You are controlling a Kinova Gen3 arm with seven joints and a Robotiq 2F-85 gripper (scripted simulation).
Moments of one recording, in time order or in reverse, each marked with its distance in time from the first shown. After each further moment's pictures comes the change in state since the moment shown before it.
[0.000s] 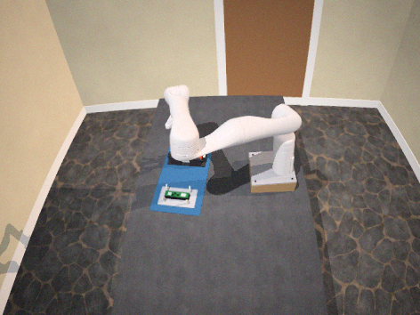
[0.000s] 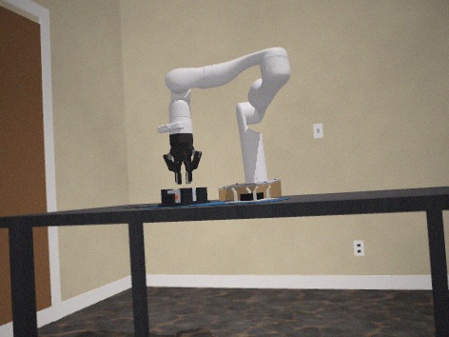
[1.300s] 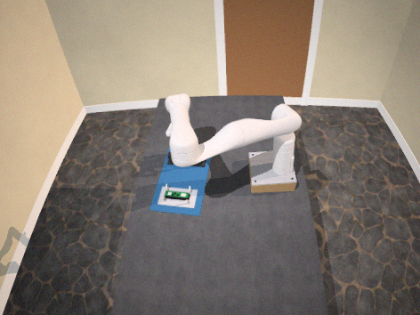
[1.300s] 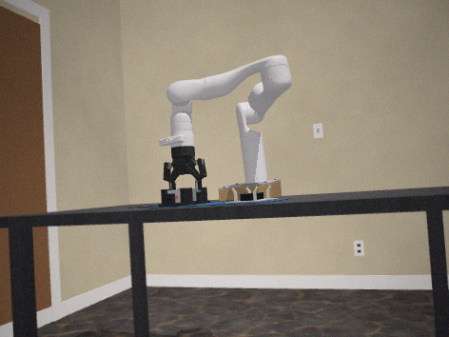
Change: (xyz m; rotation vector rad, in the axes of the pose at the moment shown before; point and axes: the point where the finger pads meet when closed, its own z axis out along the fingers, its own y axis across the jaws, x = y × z) arm 0.004 -0.007 0.042 0.013 0.008 0.007
